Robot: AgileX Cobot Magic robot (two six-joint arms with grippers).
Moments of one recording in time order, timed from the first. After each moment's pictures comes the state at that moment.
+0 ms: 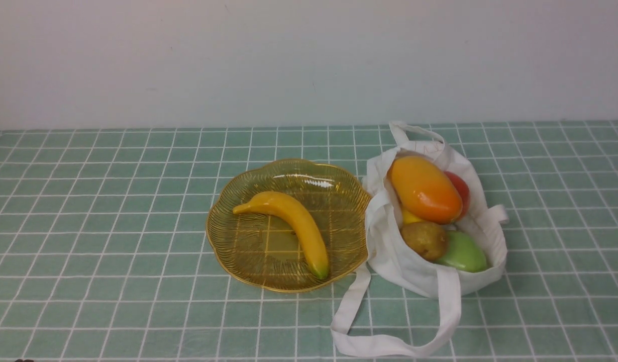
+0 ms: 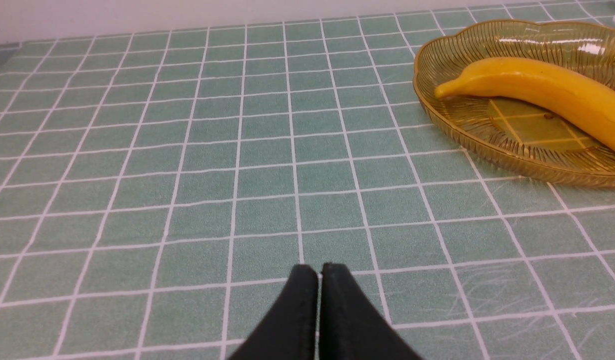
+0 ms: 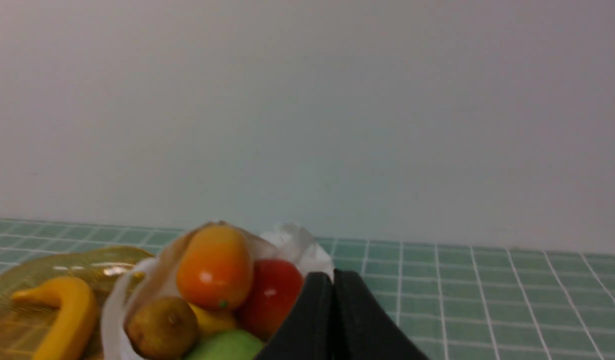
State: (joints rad) right arm 0.11 0.00 -0.07 -0.02 0.21 0.03; left arm -0.11 -0.01 0.03 0.08 0.38 -0.06
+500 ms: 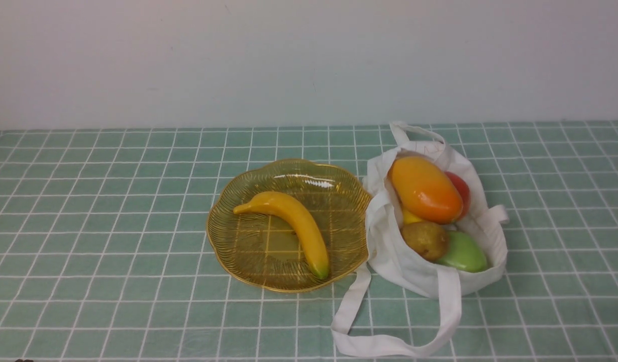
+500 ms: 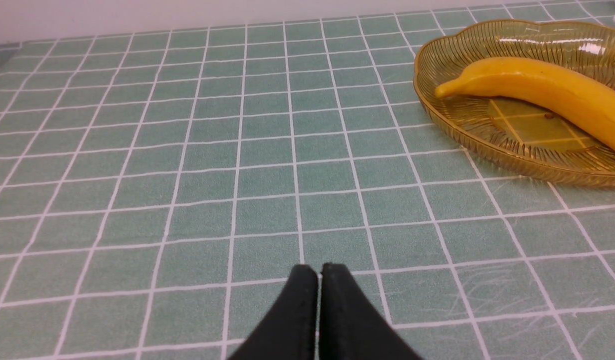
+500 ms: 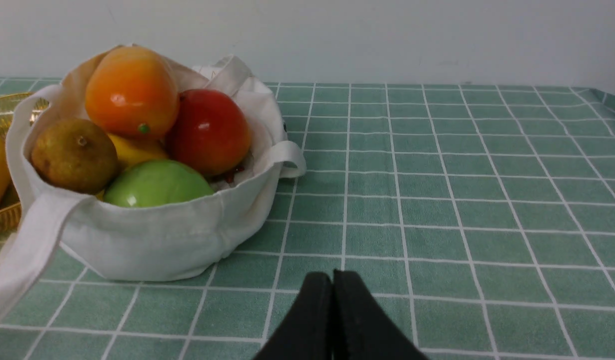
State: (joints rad) right arm 0.06 -0.01 0.02 -0.08 0.39 0.07; left arm -0.11 -0.01 0.03 0.08 0.38 -0.06
